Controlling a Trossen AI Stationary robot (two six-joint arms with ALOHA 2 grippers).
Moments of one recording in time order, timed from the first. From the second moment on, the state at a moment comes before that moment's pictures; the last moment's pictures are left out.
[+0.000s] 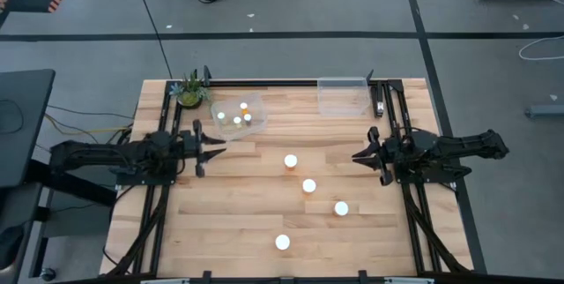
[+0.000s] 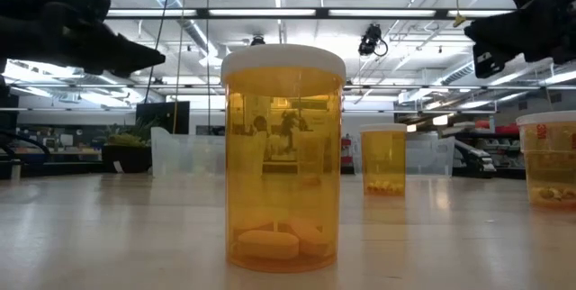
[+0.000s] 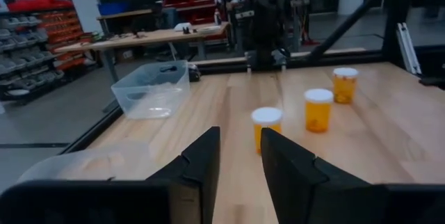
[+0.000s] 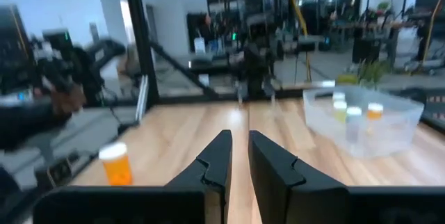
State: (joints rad) left arm 0.06 0.25 0.01 0.21 -0.11 0.12; right arm 0.11 0.03 0.01 0.09 0.00 0.09
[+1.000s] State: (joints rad) left arm -0.04 0.01 0.01 0.04 -0.14 0.14; right arm 0.11 0.55 0.01 0.63 0.09 0.35
